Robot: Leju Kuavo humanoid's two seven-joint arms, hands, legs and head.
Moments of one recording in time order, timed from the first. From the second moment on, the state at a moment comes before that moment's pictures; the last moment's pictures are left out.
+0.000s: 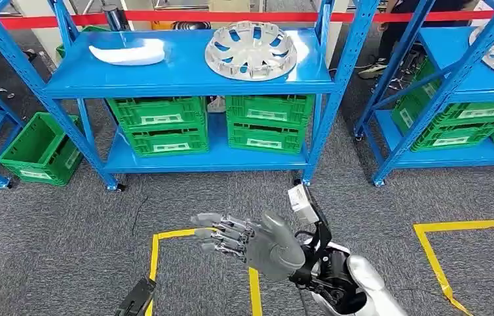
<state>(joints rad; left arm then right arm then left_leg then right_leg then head) -0.07 0.05 -0.39 -0.34 0.01 0.18 -0.08 -0.15 -0.17 0.66 -1.68 -0.92 0.58 0.07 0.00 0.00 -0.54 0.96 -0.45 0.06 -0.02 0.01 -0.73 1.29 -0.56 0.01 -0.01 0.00</state>
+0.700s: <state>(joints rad) -0.08 0.05 -0.41 -0.34 0.02 0.22 -0.05 -0.17 -0.16 0.67 -1.68 -0.91 0.76 0.01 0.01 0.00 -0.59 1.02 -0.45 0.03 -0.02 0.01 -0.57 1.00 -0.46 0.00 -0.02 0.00</state>
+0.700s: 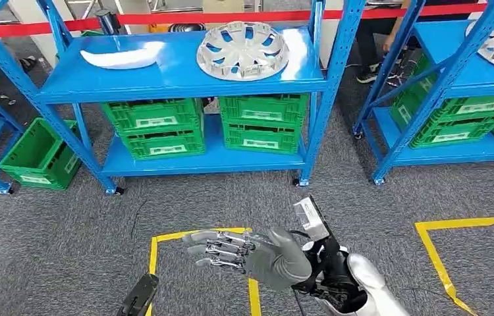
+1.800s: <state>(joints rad) -0.08 0.05 -0.42 -0.35 0.02 0.21 -0.05 -0.17 -0.16 0.67 -1.68 -0.91 0.80 0.01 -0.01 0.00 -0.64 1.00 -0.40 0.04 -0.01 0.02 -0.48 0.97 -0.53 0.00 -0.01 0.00</state>
